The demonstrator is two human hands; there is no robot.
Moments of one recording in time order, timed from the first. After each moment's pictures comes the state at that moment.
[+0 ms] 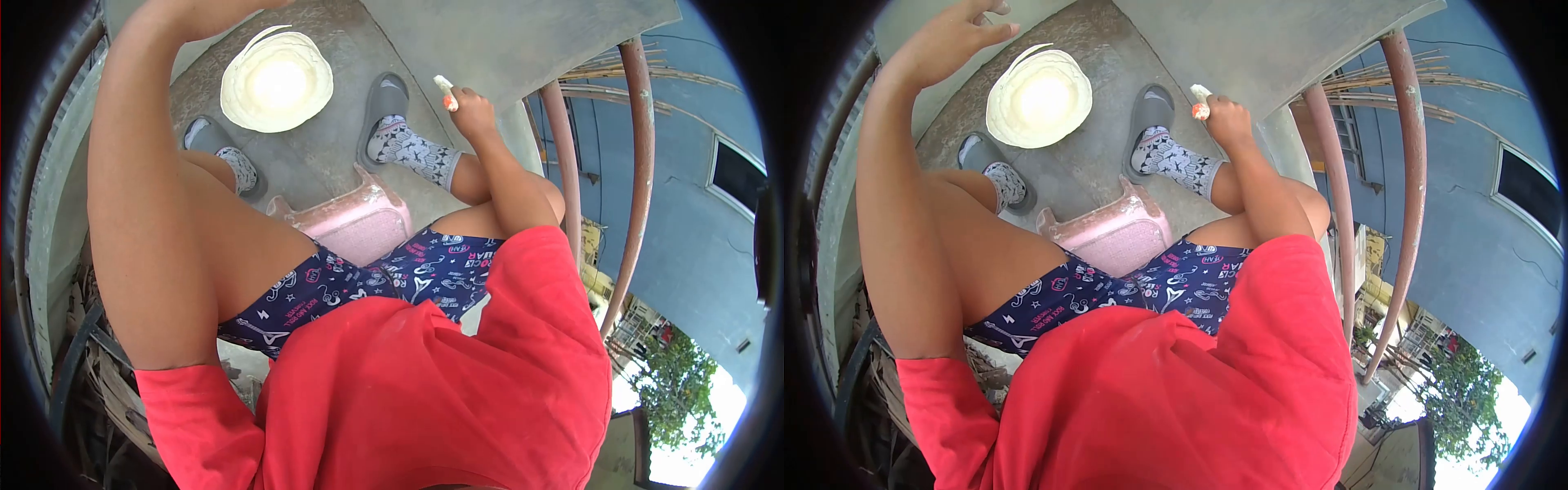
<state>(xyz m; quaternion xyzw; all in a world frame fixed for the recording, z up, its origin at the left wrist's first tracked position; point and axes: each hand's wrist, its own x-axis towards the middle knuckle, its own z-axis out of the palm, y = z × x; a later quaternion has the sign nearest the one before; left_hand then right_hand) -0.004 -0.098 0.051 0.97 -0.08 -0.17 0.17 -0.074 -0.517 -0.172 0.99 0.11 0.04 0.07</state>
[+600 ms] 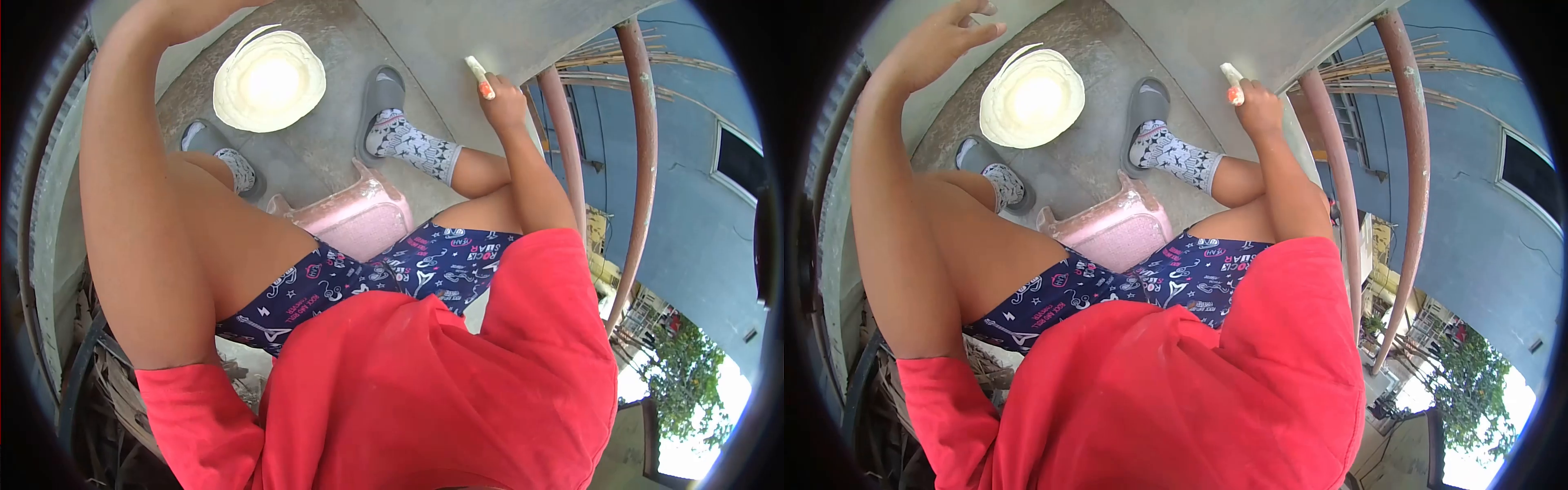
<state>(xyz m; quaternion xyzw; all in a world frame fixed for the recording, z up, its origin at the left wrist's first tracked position) -0.017 -0.104 0.057 0.98 -0.12 -0.08 0.11 -0.081 -0.550 -0.134 0.98 0.13 0.11 0.13</state>
